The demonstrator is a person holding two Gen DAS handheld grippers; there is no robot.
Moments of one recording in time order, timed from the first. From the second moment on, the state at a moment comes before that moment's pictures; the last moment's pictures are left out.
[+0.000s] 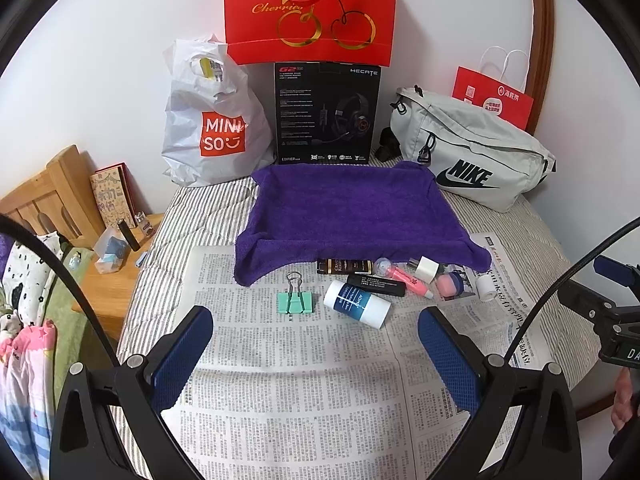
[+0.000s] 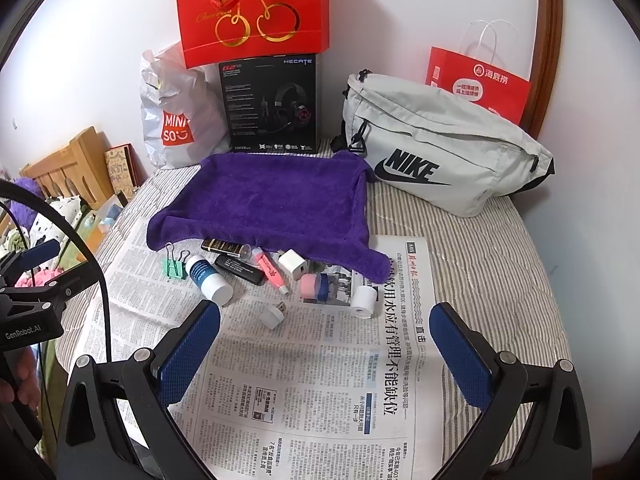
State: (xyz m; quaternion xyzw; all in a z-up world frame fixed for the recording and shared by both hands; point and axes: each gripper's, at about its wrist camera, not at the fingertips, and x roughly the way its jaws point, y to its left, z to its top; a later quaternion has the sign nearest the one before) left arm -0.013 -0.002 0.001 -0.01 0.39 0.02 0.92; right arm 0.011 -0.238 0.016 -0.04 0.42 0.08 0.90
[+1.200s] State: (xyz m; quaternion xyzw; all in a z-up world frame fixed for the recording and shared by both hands) left arm 0.087 0.041 -0.130 -0.03 0.47 0.03 0.88; right arm 0.062 -0.257 -0.058 -0.03 0.49 0.07 0.87
